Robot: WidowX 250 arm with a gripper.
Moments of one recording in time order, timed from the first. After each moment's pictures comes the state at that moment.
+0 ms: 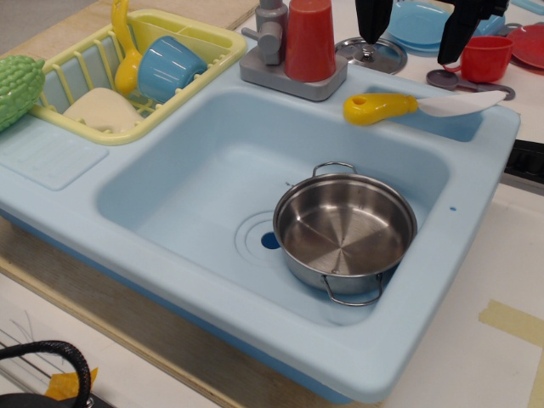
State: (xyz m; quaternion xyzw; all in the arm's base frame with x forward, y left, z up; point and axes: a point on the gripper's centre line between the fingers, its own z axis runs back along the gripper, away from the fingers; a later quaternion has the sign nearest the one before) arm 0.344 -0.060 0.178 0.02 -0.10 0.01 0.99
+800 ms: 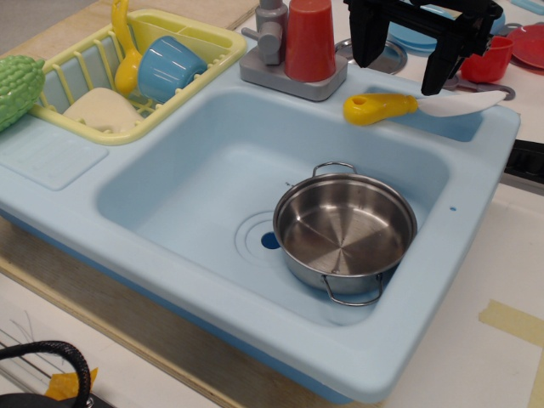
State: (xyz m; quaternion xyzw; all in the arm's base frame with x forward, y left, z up) arm 0.342 -0.058 0.155 0.04 -0.09 -0.07 0.99
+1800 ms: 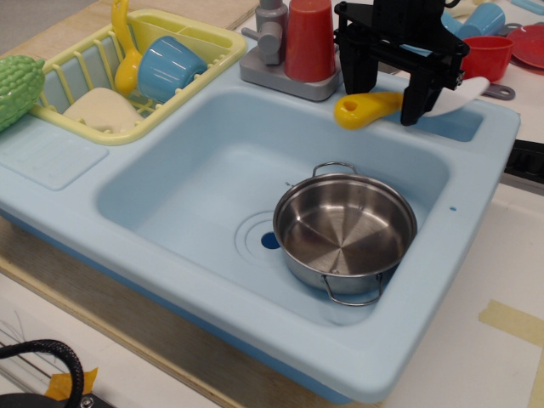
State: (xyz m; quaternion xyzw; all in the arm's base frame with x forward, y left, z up) arm 0.350 -0.048 0.119 -0.01 -0.07 -0.09 0.99
